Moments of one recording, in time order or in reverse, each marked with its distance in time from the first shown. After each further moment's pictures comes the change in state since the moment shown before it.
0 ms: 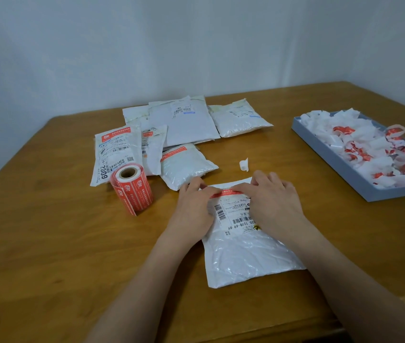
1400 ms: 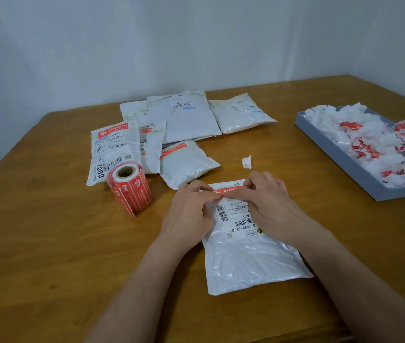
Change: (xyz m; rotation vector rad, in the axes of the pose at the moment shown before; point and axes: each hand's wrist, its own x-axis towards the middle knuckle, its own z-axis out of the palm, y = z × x) left_hand -0.011 -0.008 -0.006 -0.036 0.130 0.149; right_hand 0.001 0.010 0.012 0.246 0.029 -0.259
